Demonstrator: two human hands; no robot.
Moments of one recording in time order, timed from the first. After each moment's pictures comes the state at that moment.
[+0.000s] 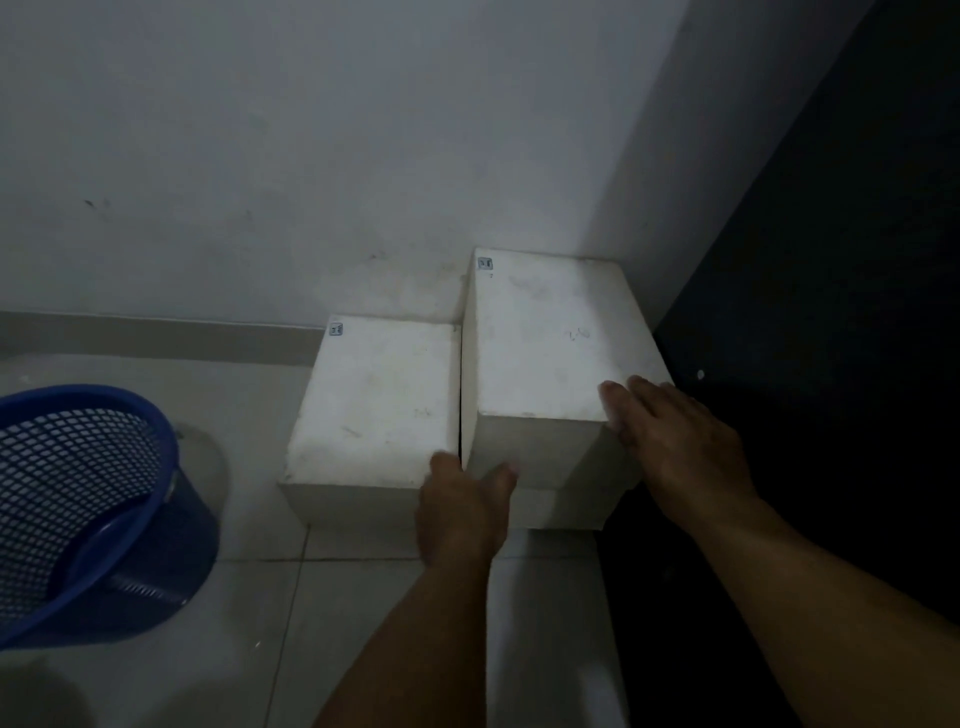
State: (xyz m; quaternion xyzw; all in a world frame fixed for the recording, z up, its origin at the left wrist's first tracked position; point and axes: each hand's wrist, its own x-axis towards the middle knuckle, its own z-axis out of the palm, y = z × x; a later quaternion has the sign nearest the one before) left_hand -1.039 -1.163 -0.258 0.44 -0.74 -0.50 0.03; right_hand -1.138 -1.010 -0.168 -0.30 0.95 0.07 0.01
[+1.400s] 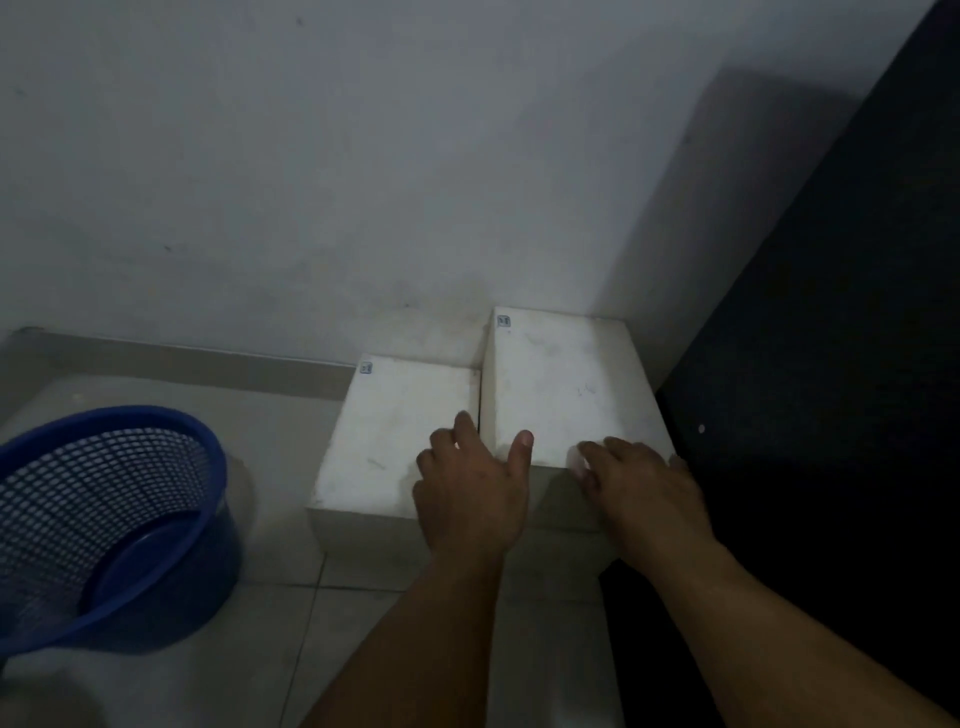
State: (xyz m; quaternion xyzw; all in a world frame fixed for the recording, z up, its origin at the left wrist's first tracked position) left_hand -1.032 -1.180 -0.183 0.38 -0.87 -0.29 0.11; right_hand -1.107 -1.049 -0.150 -0.30 0.95 0.10 0.05
